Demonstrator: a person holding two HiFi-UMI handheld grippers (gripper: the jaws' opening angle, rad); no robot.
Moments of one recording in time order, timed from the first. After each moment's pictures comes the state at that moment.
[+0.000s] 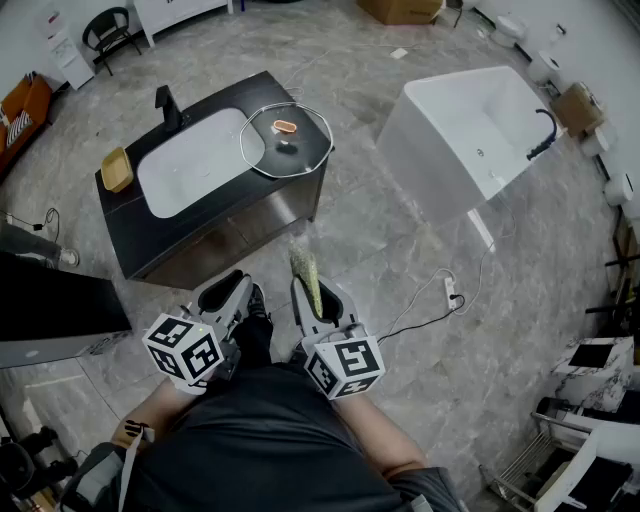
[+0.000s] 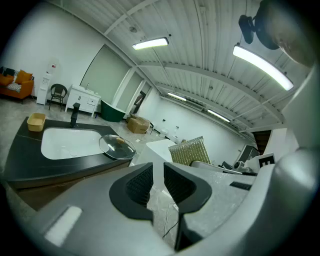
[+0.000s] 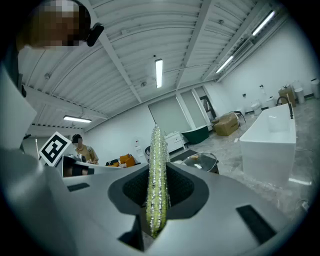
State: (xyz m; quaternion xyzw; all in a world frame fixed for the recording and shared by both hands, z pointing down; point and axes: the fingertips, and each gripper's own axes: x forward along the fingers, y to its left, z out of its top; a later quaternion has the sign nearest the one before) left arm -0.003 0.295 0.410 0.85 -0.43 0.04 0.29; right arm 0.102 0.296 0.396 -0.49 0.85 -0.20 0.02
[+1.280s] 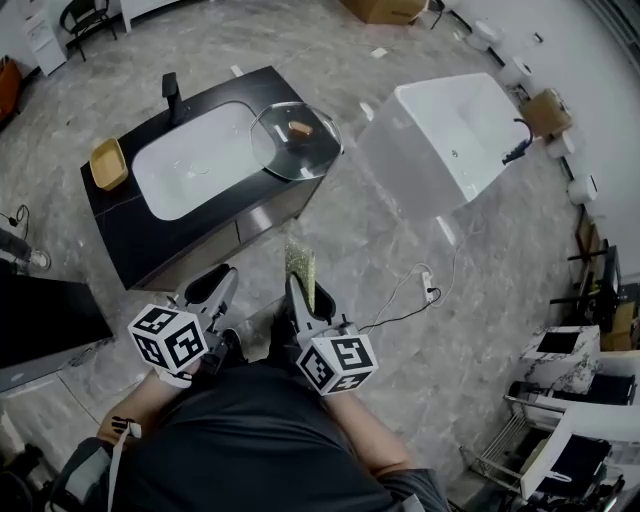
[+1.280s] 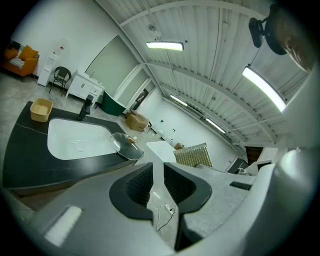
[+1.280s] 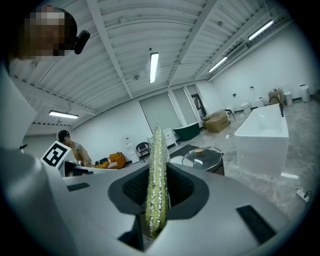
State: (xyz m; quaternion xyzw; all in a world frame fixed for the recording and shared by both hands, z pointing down) left arm -0.131 0.267 0.431 0.84 -0.40 0.00 0.36; right arm -0.010 0.276 0.406 -0.54 0.81 -0.23 0.00
